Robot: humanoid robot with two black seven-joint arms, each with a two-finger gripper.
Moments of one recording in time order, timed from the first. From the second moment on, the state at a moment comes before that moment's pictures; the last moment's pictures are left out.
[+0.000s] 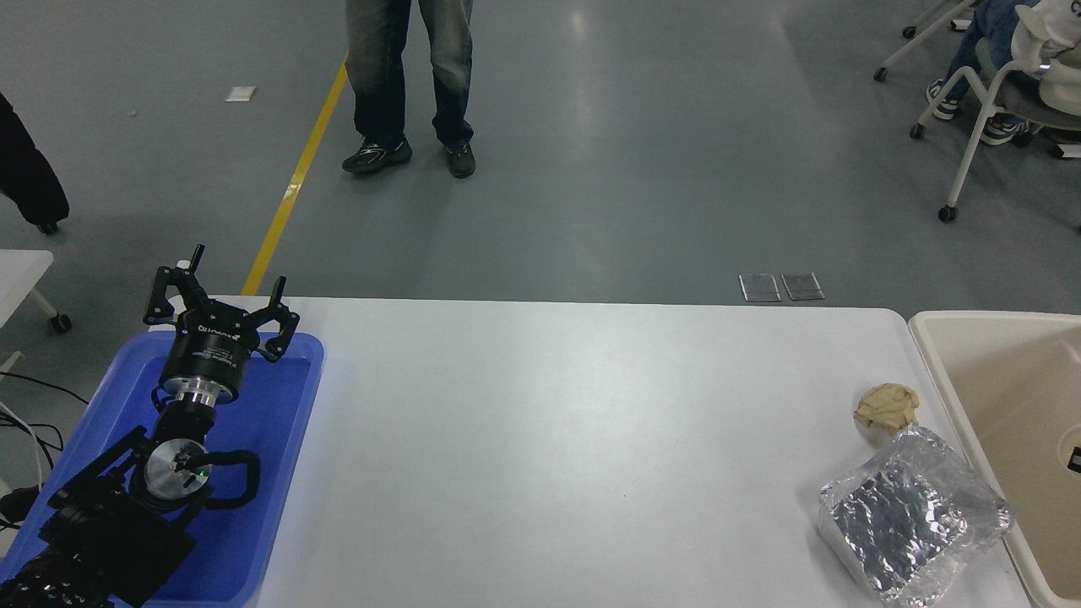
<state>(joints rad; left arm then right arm) -0.52 0.25 -1.00 -0.52 -0.07 -0.60 -0.42 0.58 -0.47 -0.77 0.04 -0.38 -0.04 -0.05</state>
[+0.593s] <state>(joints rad) -0.52 0.25 -1.00 -0.52 -0.07 -0.60 -0.42 0.59 -0.46 -0.75 0.04 -0.35 -0.11 -0.05</state>
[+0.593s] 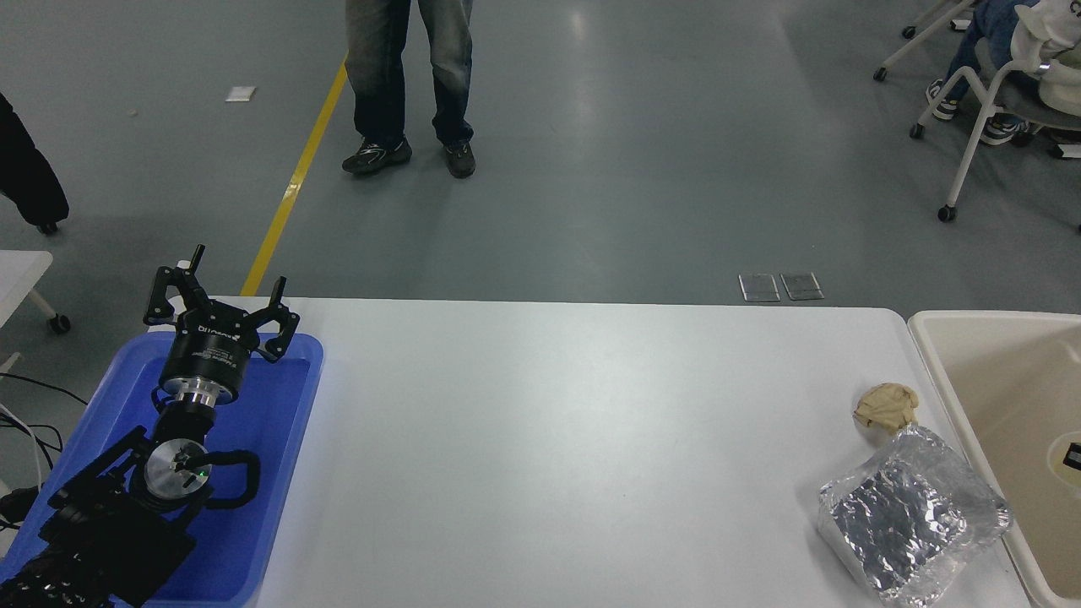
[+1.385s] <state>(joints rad) -0.52 0.25 -1.00 -0.52 -0.07 -0.60 -0.42 1.41 -0.61 -1.04 0.65 -0.34 0.00 -0.05</state>
